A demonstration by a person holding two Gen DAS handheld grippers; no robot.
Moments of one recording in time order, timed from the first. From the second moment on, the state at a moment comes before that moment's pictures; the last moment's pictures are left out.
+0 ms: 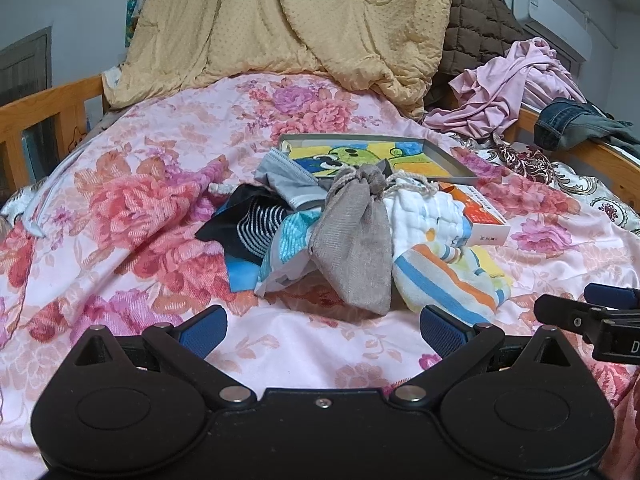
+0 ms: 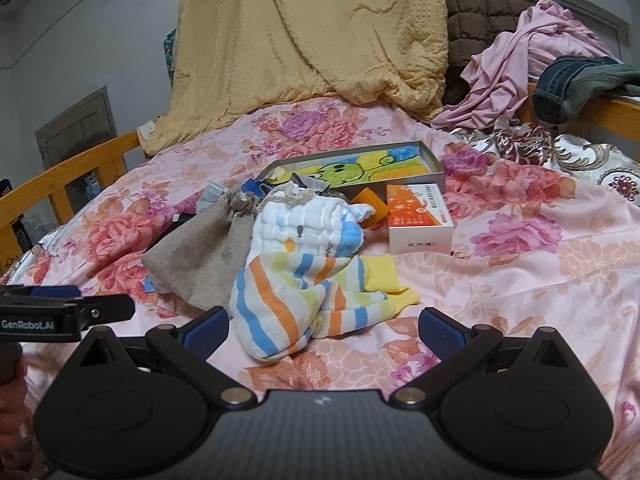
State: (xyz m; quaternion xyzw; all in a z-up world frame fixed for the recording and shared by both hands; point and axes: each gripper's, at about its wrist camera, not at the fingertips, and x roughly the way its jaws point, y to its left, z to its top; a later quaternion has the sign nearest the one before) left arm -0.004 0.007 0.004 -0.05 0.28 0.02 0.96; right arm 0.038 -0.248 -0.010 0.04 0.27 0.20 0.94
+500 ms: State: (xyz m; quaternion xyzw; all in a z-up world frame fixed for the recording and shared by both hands) left arm 0.047 -0.004 0.016 0.04 0.26 -0.01 0.96; right arm 0.102 -0.250 -0.004 -0.02 0.29 0.25 0.92
